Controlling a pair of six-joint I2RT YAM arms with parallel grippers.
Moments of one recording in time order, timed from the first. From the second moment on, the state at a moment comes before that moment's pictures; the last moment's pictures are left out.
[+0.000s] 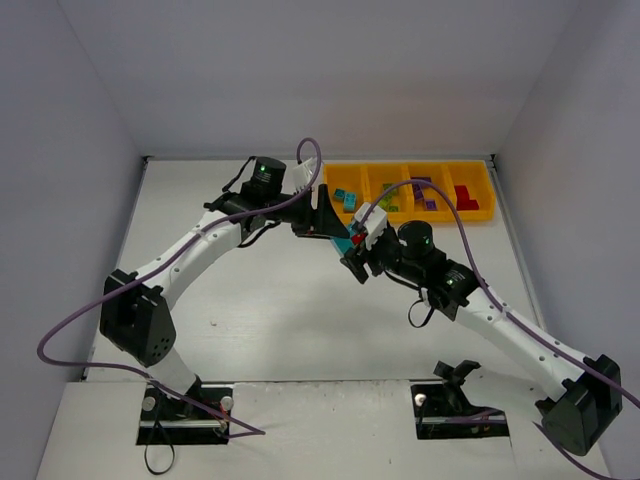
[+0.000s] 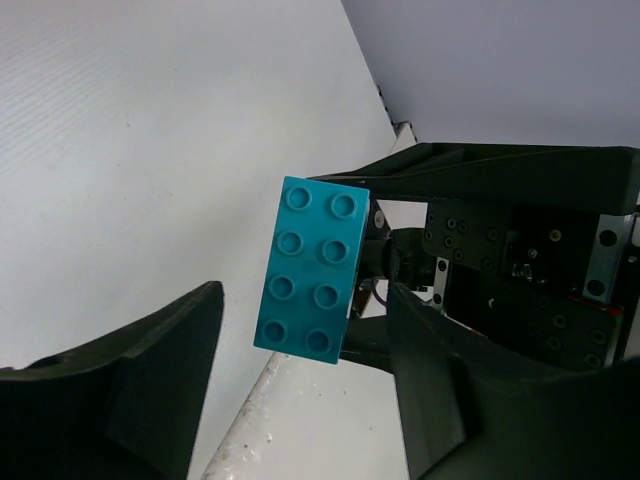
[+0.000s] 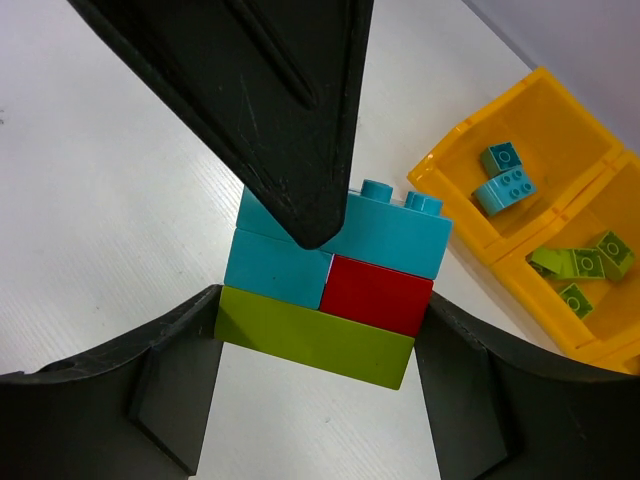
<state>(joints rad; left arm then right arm) -0.55 1.63 1.45 -0.40 0.78 -0.60 0.66 1.05 0.82 -0.13 -0.17 -0.24</state>
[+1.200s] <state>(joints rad) -0.55 1.61 1.38 -0.22 0.76 -0.68 0.65 1.07 0.80 -0.09 -0.14 -0.09</state>
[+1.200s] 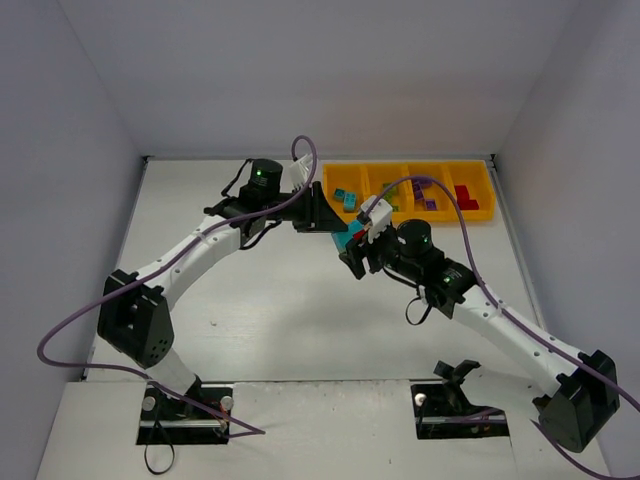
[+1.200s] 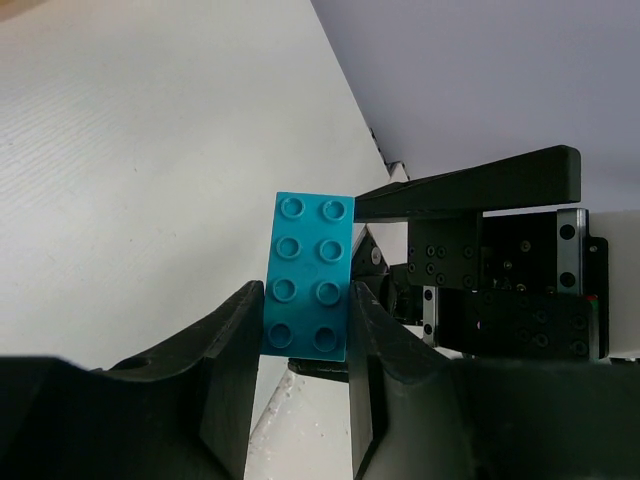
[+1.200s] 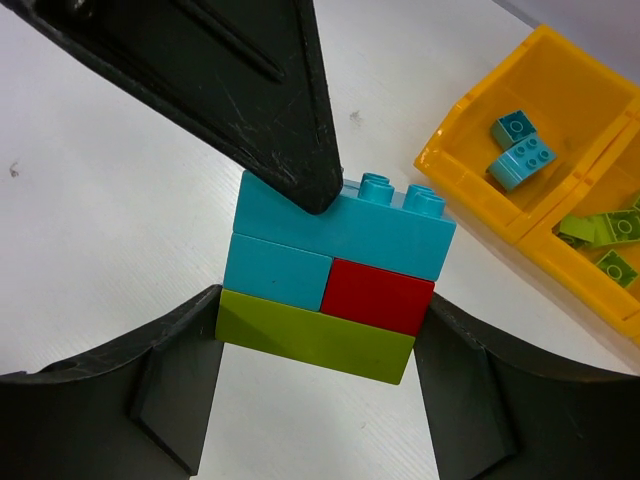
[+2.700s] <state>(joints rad) -0.56 1.55 1.30 -0.15 0.78 -0.71 0.65 1.10 0.77 0.00 -0.12 -0.01</state>
